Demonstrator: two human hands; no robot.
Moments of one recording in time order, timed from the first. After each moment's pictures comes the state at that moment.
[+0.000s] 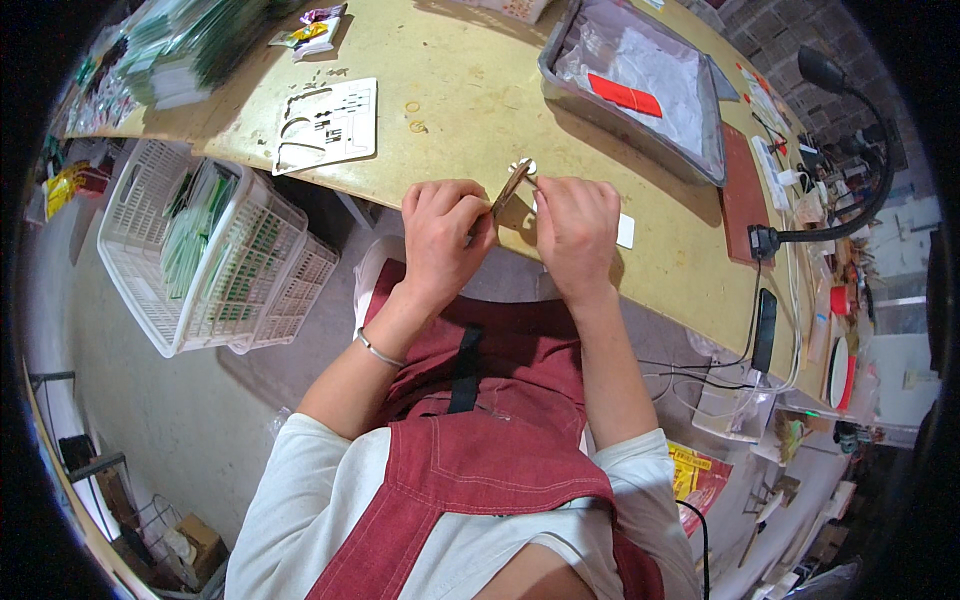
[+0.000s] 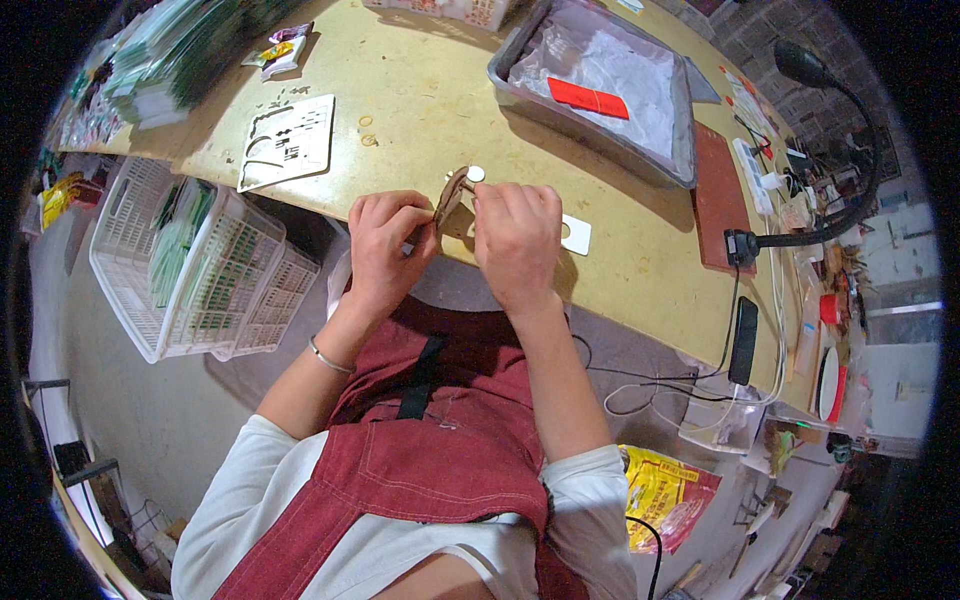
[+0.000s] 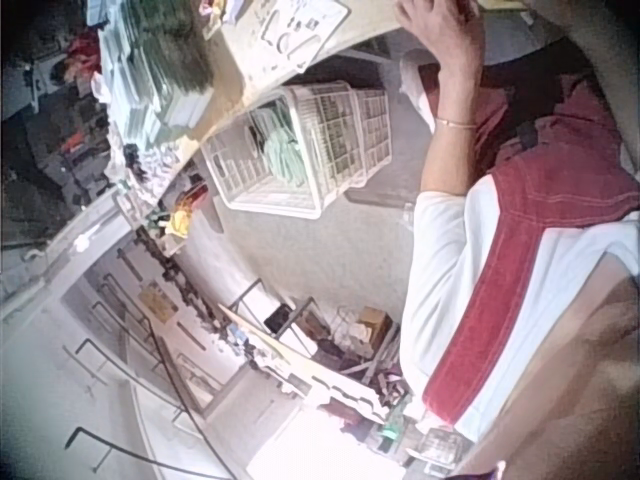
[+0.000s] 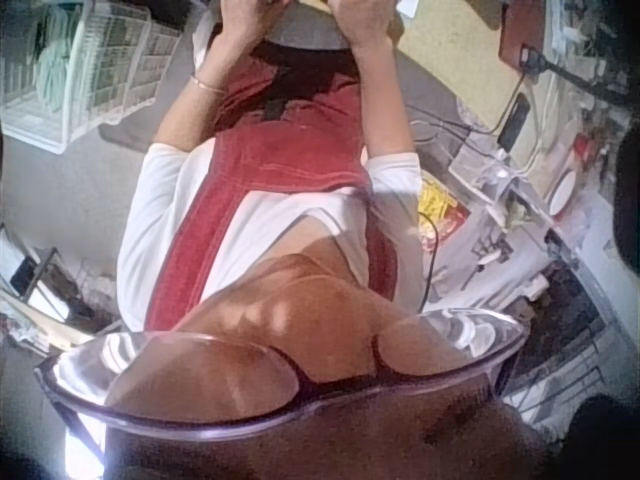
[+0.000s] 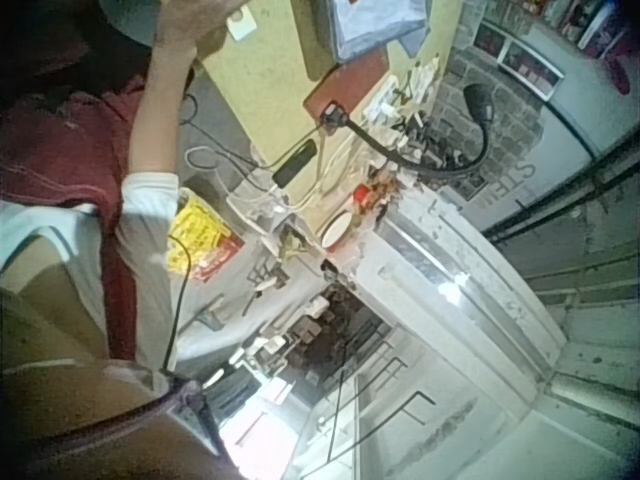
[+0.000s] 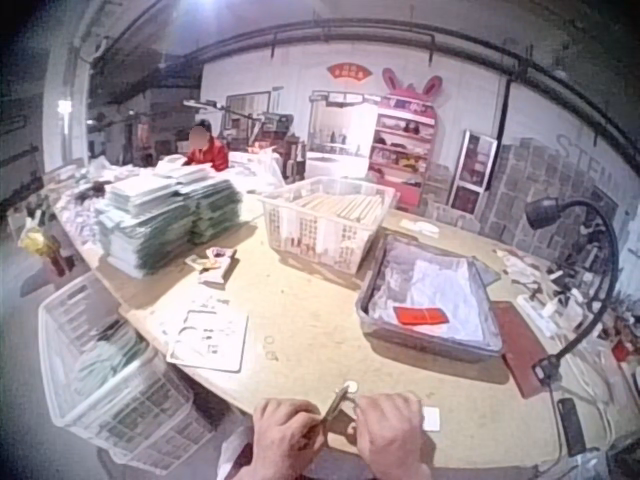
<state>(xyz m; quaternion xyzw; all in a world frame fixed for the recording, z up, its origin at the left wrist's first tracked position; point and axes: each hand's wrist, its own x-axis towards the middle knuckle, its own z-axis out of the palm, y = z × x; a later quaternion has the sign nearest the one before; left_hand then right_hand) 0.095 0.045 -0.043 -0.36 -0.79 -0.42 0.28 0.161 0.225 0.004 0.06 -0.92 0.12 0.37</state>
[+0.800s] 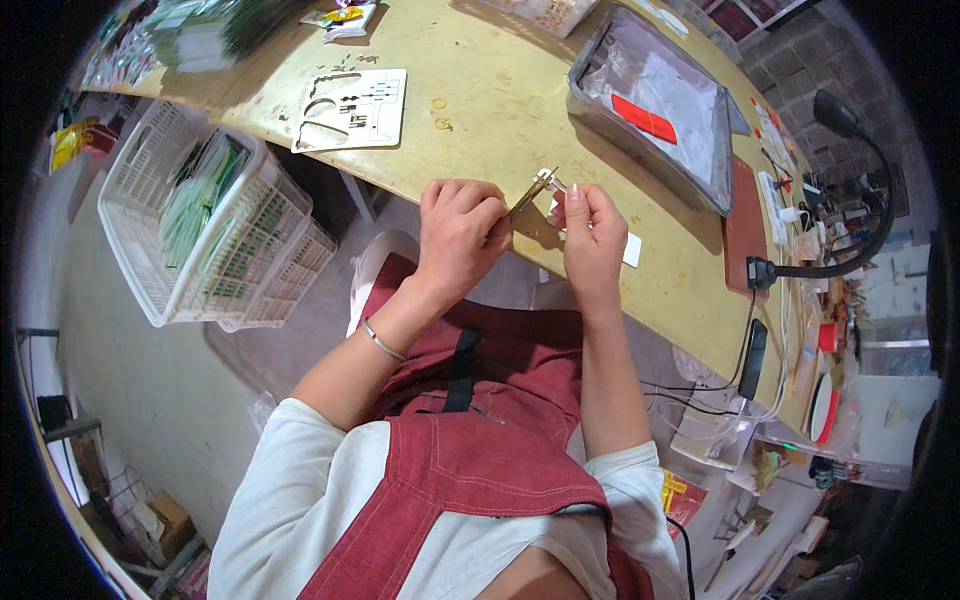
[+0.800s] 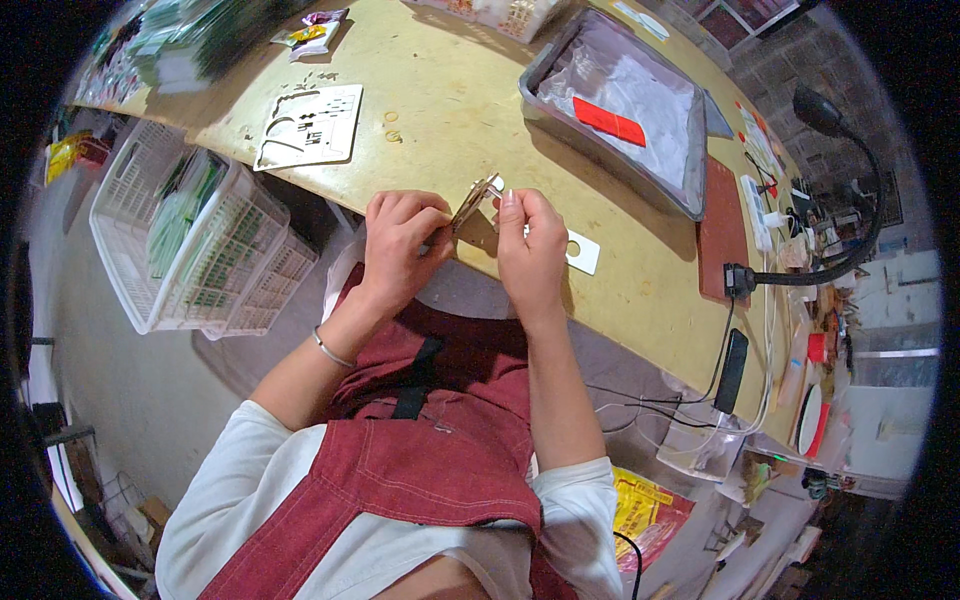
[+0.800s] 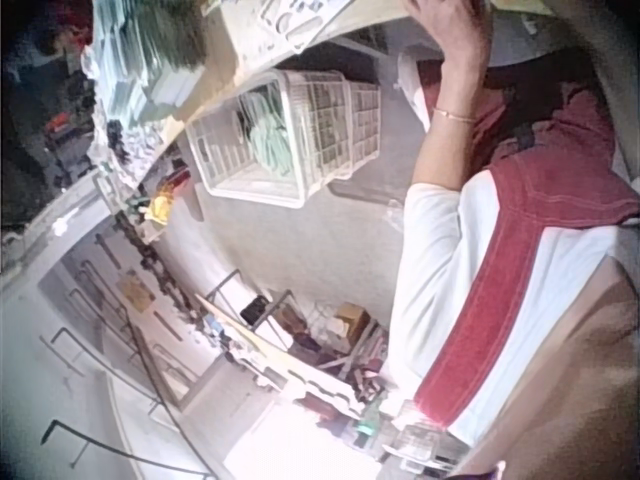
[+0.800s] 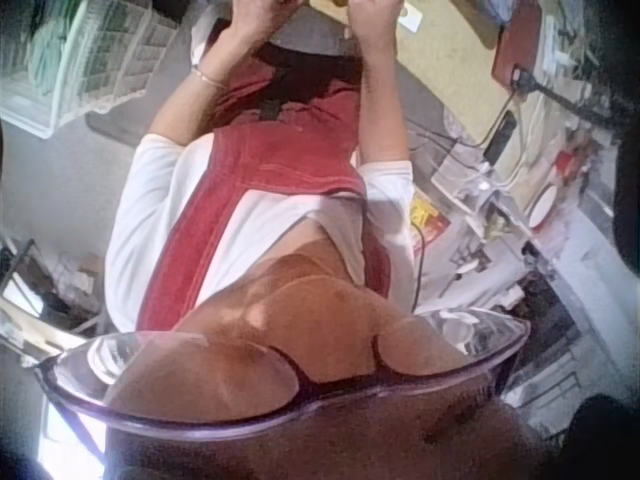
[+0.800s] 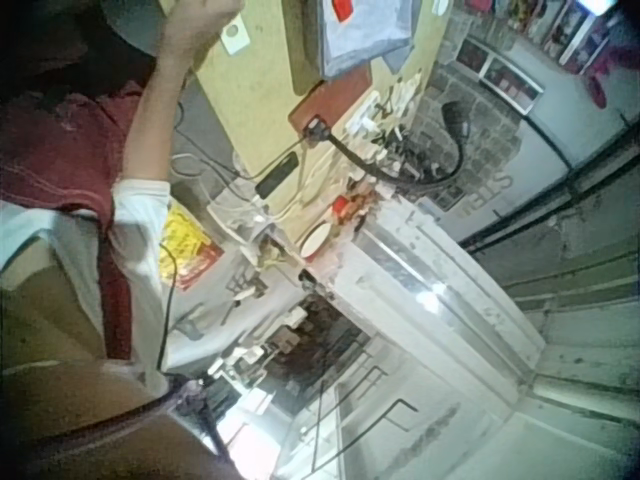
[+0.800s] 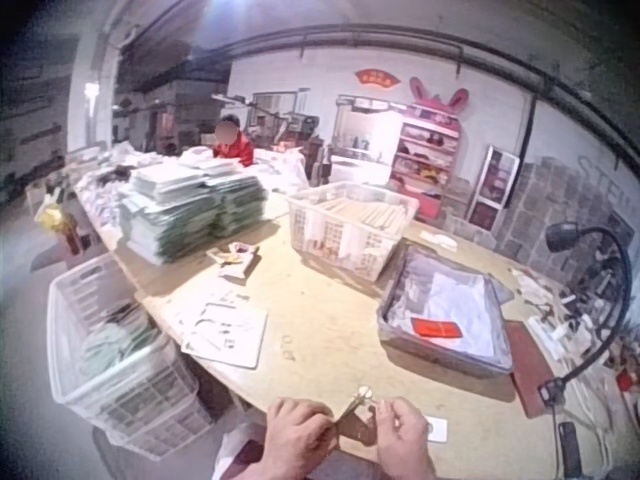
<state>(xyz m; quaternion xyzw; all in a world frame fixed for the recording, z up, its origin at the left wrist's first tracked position) 0.095 0.045 -0.046 -0.34 -0.79 -0.42 0.28 0.156 0.223 0.000 -0.08 -0.83 0.50 0.25</state>
